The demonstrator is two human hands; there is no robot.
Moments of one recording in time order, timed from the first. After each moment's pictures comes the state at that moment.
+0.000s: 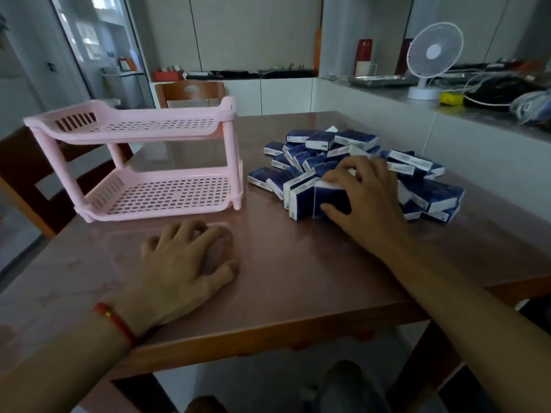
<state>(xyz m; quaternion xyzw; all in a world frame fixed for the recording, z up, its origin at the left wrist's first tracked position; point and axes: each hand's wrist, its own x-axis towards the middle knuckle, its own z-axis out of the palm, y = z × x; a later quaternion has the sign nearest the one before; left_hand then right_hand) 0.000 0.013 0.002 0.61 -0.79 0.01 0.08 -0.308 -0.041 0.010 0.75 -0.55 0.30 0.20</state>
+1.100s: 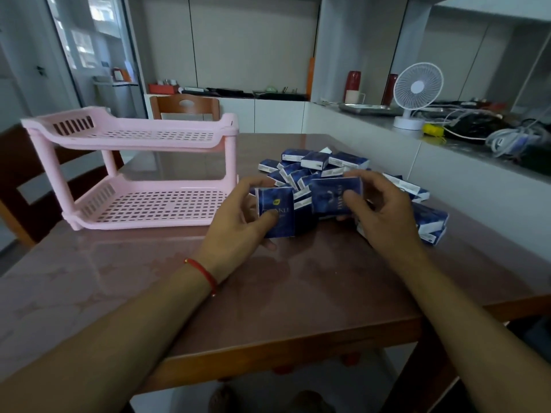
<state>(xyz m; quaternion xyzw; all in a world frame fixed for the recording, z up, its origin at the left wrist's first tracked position) -0.080 -0.039 0.010 0.34 -0.68 -0.37 0.54 -0.321 -0.029 0.023 0.66 -0.47 0.57 -0.11</state>
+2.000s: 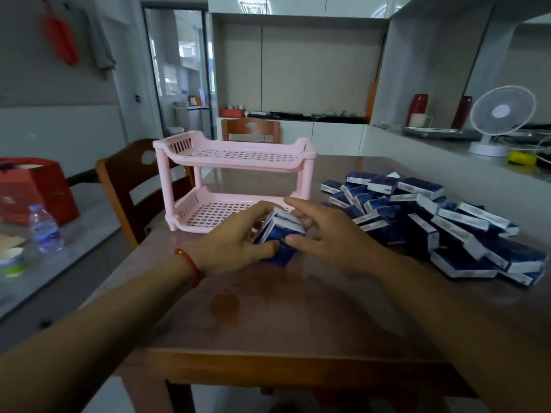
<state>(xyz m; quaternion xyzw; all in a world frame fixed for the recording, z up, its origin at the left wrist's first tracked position) 0.038 -0.032 0.027 0.45 -0.80 -0.19 0.35 -0.177 -0.051 0.038 0.86 -0.38 0.29 -0.15</state>
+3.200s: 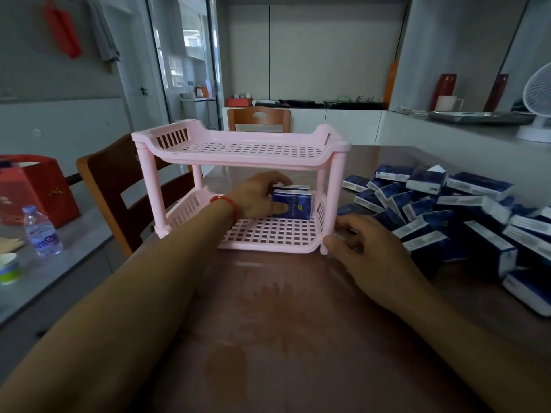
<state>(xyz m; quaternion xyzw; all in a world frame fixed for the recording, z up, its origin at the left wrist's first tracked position) 0.056 -0.201 0.034 0.55 -0.77 -0.18 0.27 -0.174 -0.089 0.002 0.74 -0.54 0.37 -0.16</state>
